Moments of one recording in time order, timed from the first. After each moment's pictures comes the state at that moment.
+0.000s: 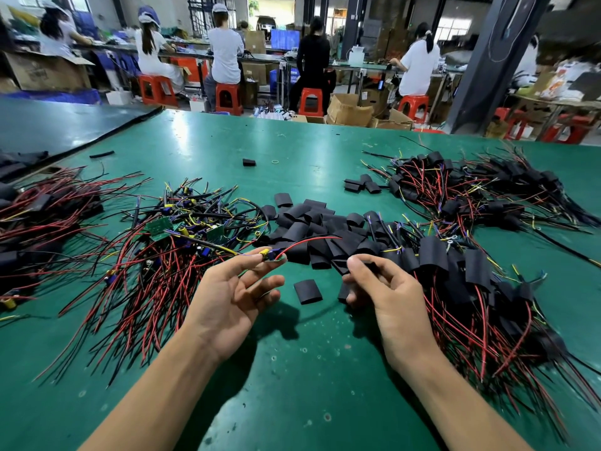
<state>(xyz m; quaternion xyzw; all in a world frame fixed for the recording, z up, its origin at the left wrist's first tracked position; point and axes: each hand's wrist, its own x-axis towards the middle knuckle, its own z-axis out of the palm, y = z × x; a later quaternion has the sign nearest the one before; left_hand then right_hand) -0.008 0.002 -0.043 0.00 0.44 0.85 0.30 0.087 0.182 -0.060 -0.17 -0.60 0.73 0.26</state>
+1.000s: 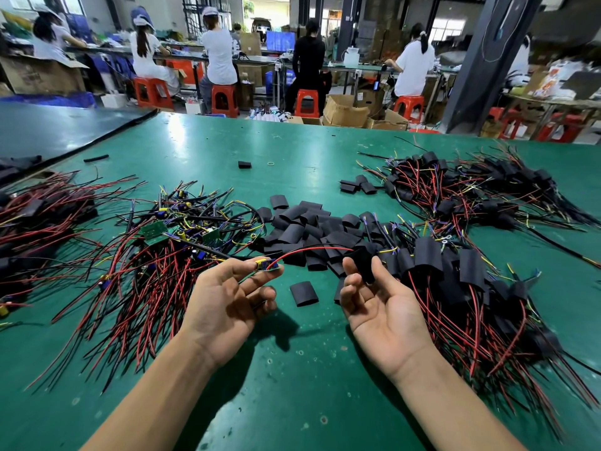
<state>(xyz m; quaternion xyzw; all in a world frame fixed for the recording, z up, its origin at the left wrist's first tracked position) -0.003 0.000 -0.041 -0.01 0.44 0.84 0.32 0.086 0.181 -0.048 -0.22 -0.21 0.94 0.13</state>
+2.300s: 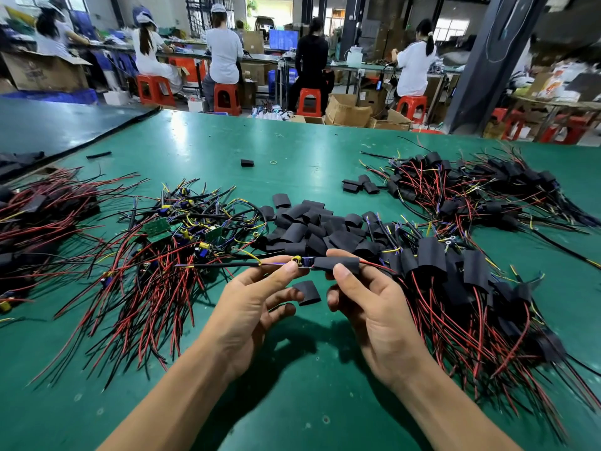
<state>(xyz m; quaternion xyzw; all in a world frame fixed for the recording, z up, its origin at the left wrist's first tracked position) 0.016 0.017 -0.043 0.05 0.49 0.83 0.27 0.091 0.160 -0.054 -0.08 -0.52 0.83 0.18</state>
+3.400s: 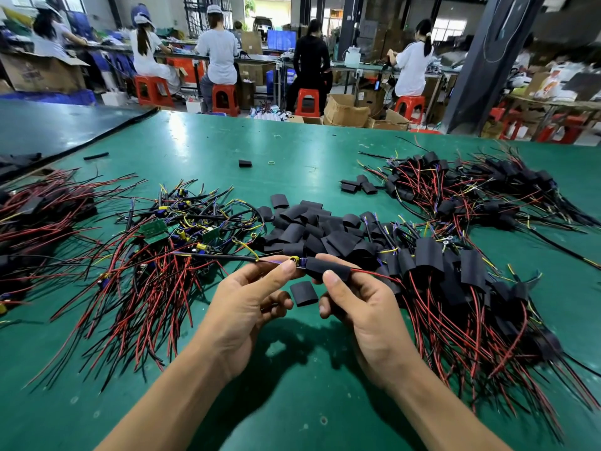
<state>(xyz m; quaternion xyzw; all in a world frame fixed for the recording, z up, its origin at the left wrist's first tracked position) 0.014 0.014 -0.046 0.08 0.53 0.81 0.25 0.087 0.161 -0.067 -0.03 -0.61 0.77 0.20</state>
